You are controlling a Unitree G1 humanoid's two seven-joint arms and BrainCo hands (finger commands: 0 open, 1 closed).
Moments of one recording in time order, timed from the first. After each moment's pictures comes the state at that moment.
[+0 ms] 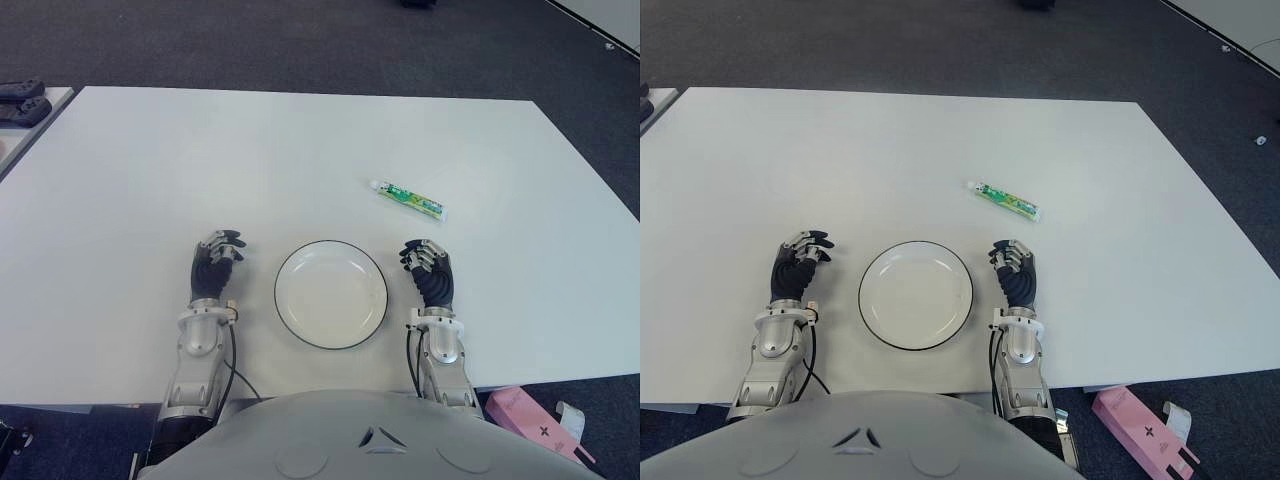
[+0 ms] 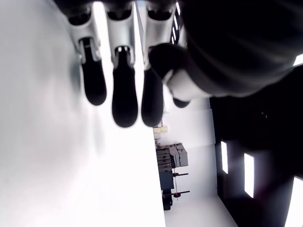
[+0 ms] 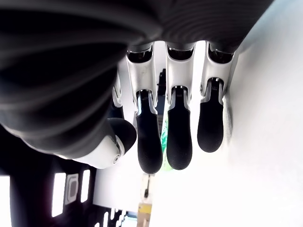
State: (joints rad) left arm 0.32 0.02 0.02 0.04 0.12 -0.17 0.18; right arm 0.28 0.01 0.01 0.13 -0.16 -0.30 -0.22
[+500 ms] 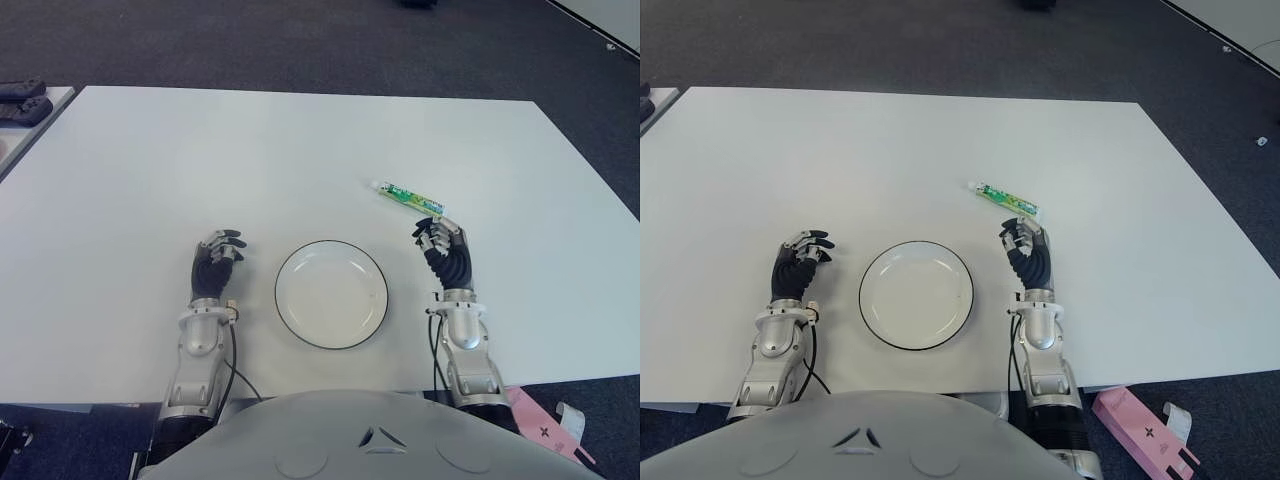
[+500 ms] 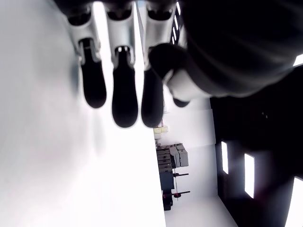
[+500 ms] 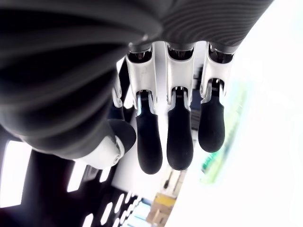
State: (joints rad) left arm 0.32 0.02 0.01 0.03 0.12 -0.16 0.18; right arm 0.21 -0.16 0.00 -0.02 -0.35 -0.27 -0.19
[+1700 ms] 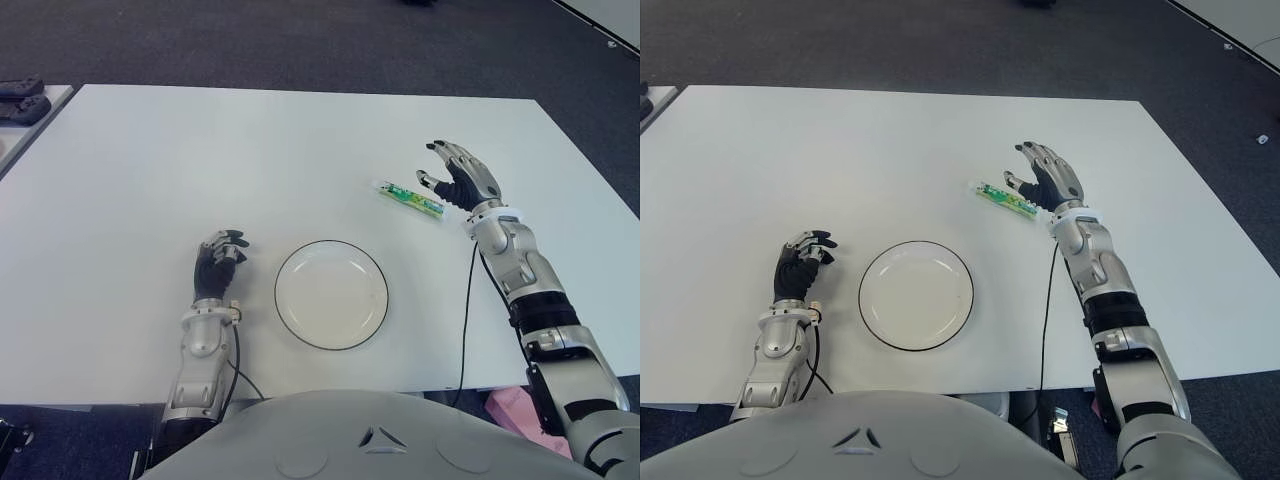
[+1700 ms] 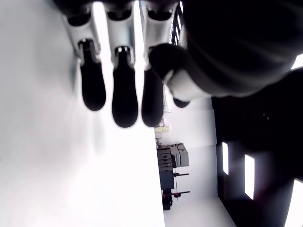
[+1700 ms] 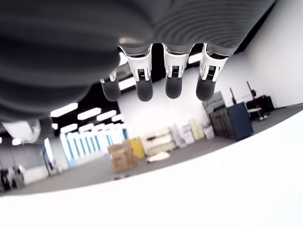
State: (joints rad) left arm 0.34 0.00 0.01 0.01 0.12 -0.14 0.18; right arm -0.39 -0.56 0.19 0.47 -0.71 -0.20 -0.08
